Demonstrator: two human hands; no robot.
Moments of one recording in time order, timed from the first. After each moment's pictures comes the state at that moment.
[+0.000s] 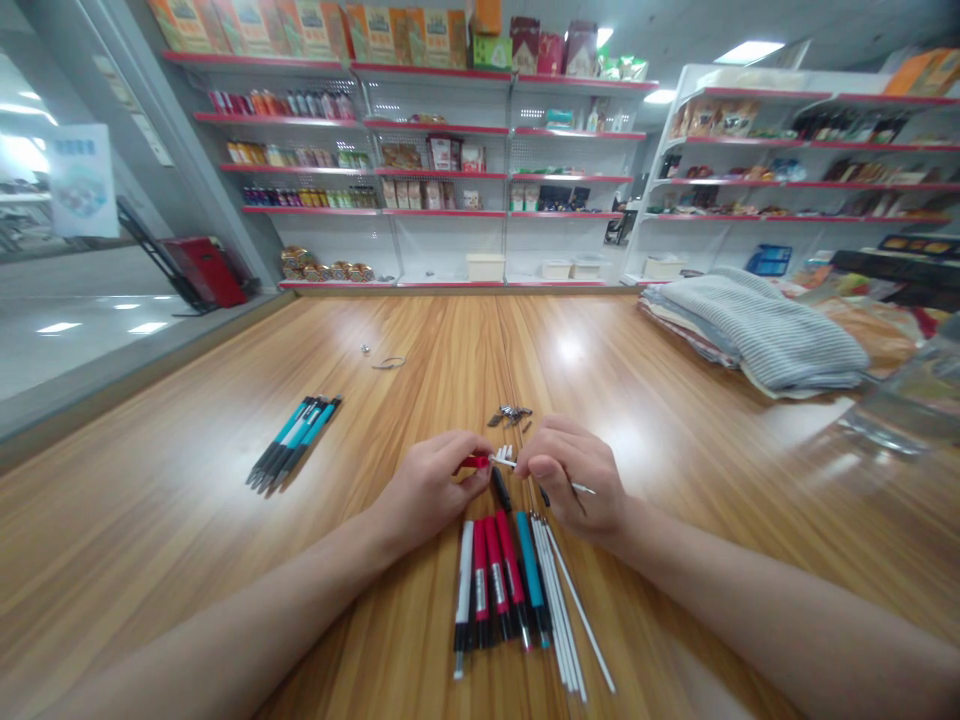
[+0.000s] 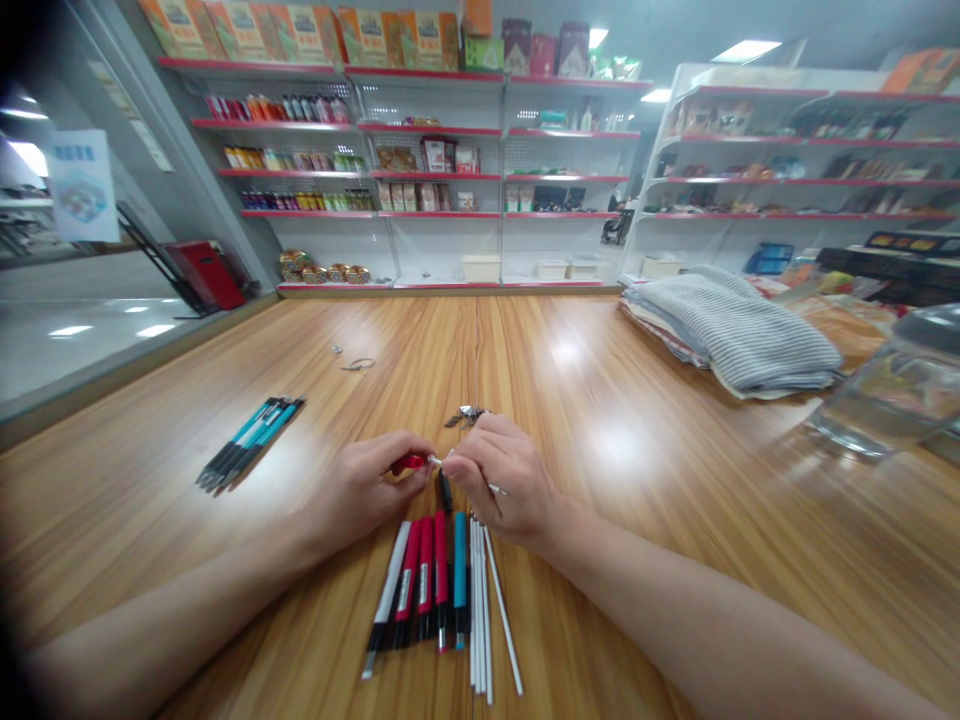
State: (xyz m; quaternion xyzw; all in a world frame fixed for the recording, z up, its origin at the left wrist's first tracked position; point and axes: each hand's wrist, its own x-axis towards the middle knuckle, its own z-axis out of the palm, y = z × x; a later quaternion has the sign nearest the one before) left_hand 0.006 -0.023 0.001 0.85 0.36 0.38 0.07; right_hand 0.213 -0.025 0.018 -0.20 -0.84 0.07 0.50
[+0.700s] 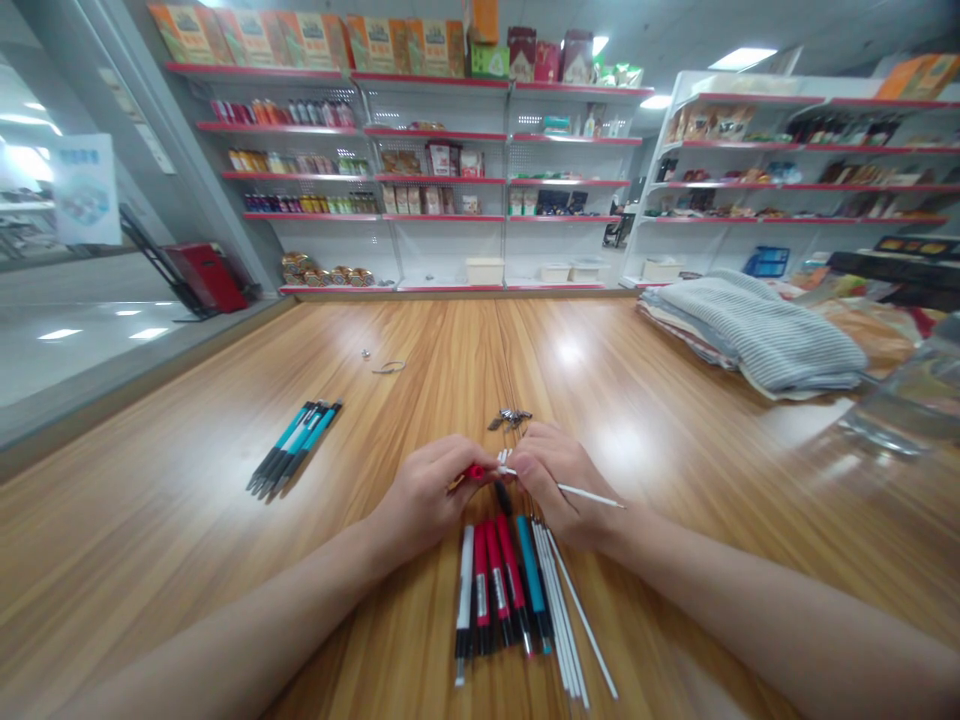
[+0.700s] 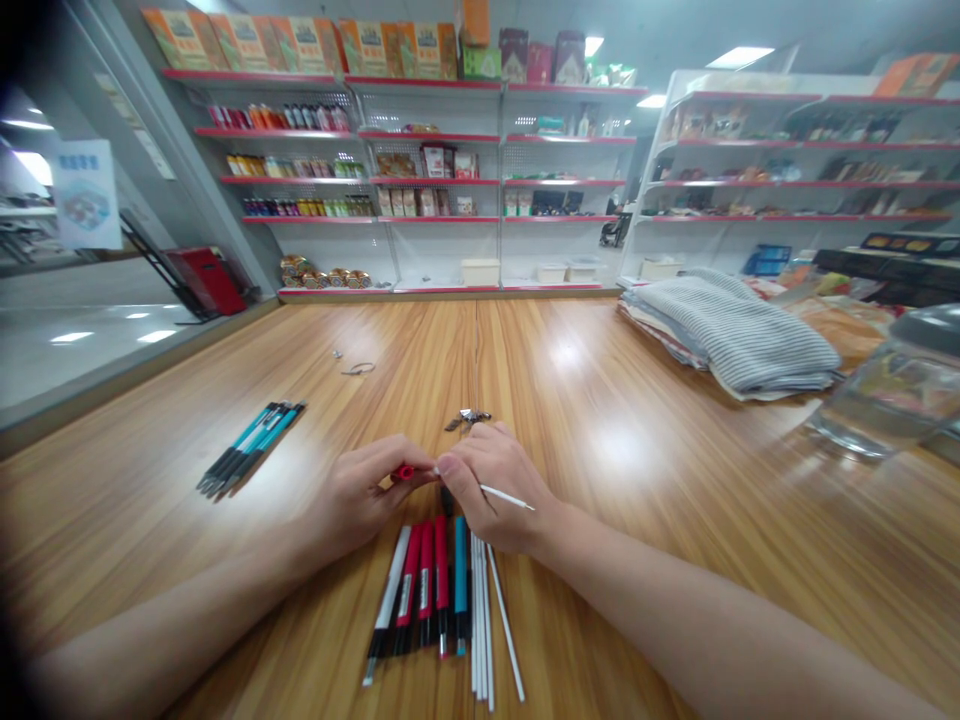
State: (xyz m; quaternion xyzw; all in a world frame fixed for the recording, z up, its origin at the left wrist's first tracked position) left_hand 0.005 -0.025 0.002 0.85 0.30 0.41 0.12; right_hand 0.210 -0.024 0.014 -0.28 -0.87 0.14 0.39
